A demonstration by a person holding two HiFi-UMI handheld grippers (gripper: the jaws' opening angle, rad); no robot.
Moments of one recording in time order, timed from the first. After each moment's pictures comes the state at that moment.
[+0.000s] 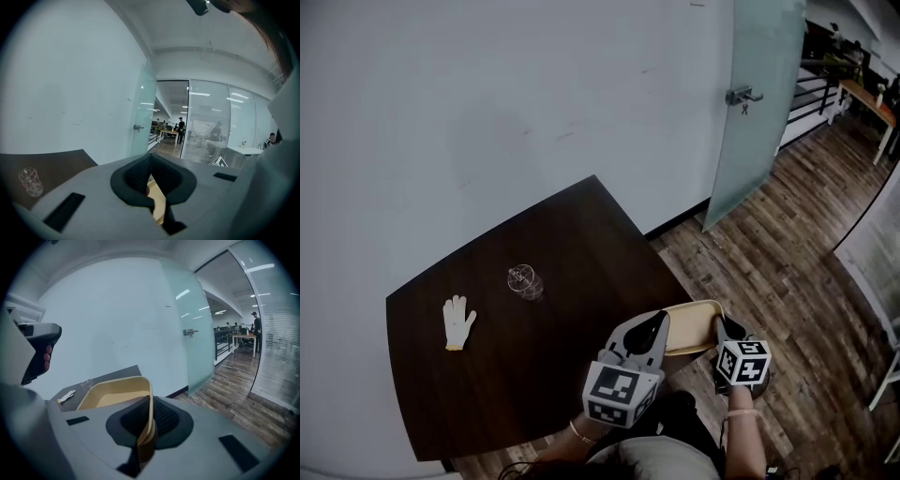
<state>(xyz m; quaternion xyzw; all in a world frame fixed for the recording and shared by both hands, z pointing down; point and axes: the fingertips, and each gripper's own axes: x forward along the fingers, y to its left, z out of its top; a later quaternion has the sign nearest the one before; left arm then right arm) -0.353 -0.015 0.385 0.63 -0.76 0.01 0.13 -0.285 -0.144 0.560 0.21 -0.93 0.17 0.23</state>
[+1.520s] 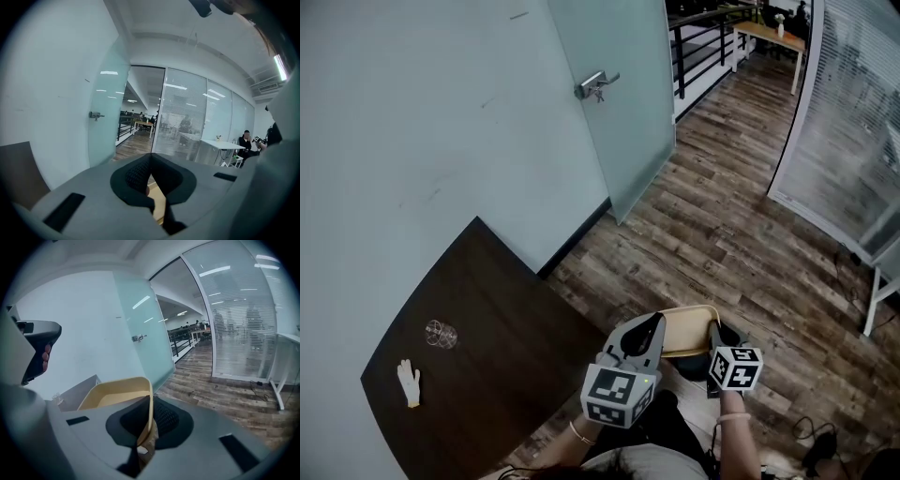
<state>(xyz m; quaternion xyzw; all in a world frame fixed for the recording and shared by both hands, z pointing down) -0.077 -0.259 0.424 0.75 -0.65 0.05 0.16 0.034 -0.335 0.612 0.39 -0.86 0.26 0.19</state>
